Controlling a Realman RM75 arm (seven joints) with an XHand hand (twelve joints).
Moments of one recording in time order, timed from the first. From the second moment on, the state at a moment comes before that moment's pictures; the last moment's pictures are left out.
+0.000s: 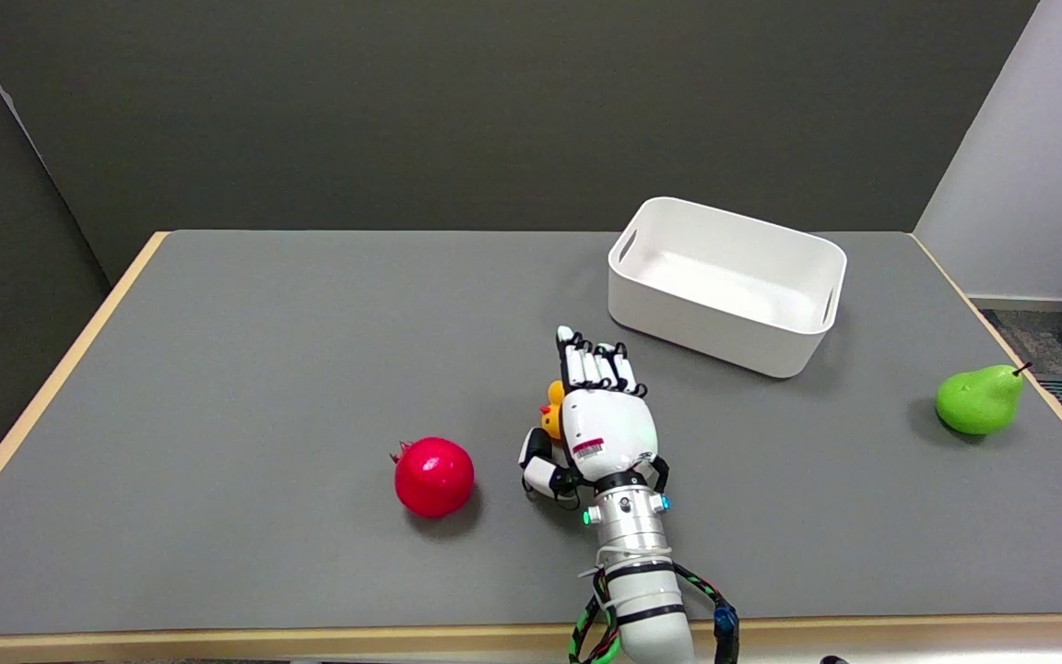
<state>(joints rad) 0.11 -1.44 -2.52 1.07 1.35 1.25 -0.59</state>
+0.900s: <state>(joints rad) 0.10 -1.43 -2.52 1.07 1.39 1.24 -0.59</state>
